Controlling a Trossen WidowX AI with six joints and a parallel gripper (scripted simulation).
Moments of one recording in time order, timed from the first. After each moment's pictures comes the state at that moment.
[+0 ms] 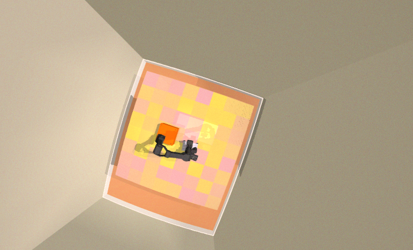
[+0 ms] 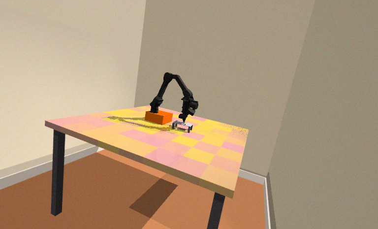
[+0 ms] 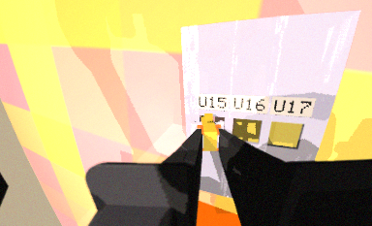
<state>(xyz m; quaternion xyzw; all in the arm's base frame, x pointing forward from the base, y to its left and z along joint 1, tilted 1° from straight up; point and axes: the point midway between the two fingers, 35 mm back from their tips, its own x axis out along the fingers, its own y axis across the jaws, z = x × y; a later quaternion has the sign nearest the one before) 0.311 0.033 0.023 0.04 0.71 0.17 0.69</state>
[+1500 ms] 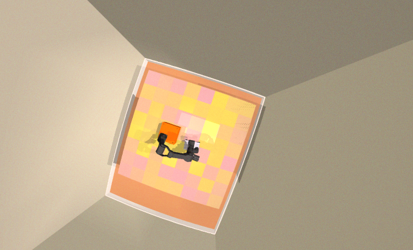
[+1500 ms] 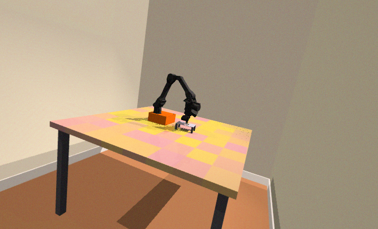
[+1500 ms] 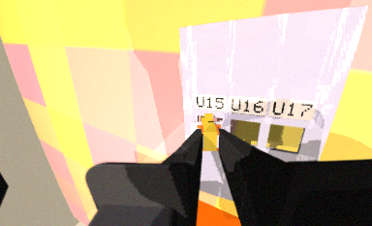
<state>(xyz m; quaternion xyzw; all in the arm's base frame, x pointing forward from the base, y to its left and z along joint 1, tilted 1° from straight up) 0.312 0.027 0.020 0.06 0.70 0.20 0.68</state>
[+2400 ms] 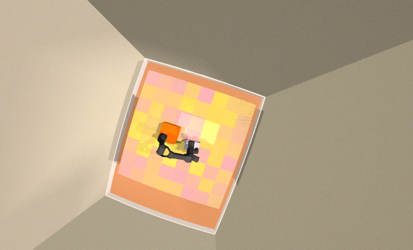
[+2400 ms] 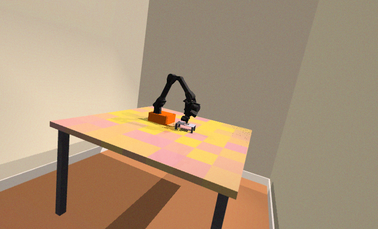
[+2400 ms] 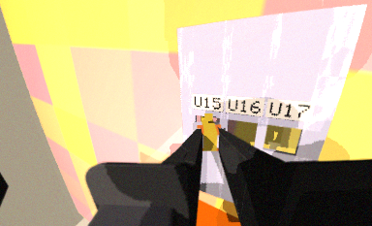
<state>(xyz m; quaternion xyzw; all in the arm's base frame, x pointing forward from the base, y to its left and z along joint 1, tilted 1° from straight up) 0.313 0.024 0.019 0.07 0.70 0.21 0.68</state>
